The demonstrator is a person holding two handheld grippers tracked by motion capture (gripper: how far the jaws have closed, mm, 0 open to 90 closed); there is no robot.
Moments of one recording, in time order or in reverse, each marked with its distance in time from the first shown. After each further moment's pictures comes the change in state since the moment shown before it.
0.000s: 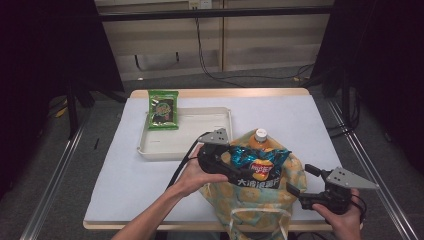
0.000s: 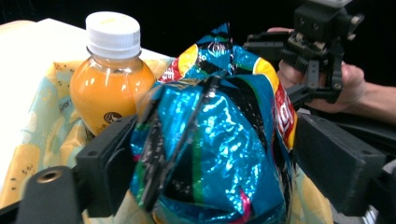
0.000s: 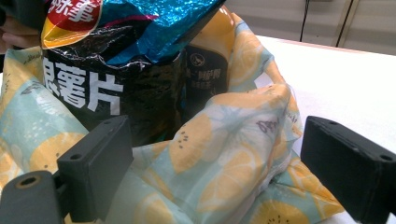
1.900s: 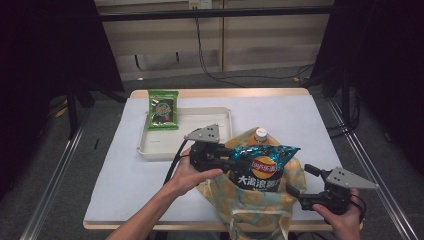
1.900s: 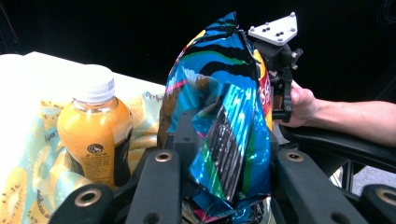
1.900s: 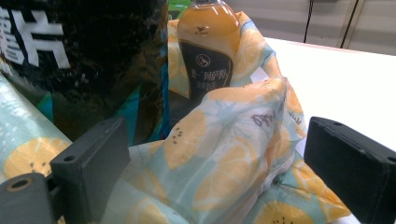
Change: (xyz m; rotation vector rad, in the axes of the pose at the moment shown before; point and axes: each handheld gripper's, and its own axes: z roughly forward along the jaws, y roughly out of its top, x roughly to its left) left arm -0.015 0.017 -0.027 -0.080 -0.069 0.034; right arm 0.000 0.000 0.001 -0.006 0.015 0.002
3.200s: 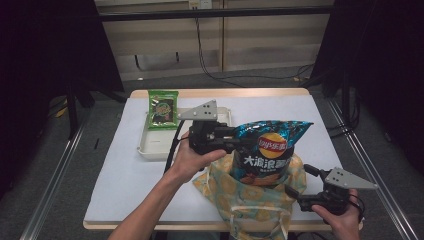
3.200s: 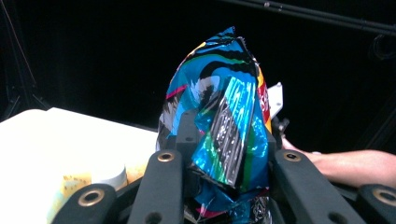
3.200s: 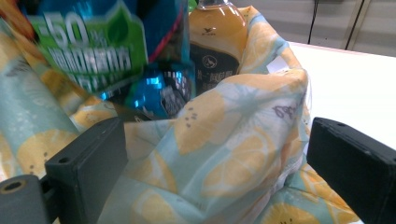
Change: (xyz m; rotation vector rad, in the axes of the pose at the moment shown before) left arm -0.010 0.060 -0.016 -0.131 0.016 0.040; right arm 0.002 0.000 0.002 -0.003 0.016 -0.008
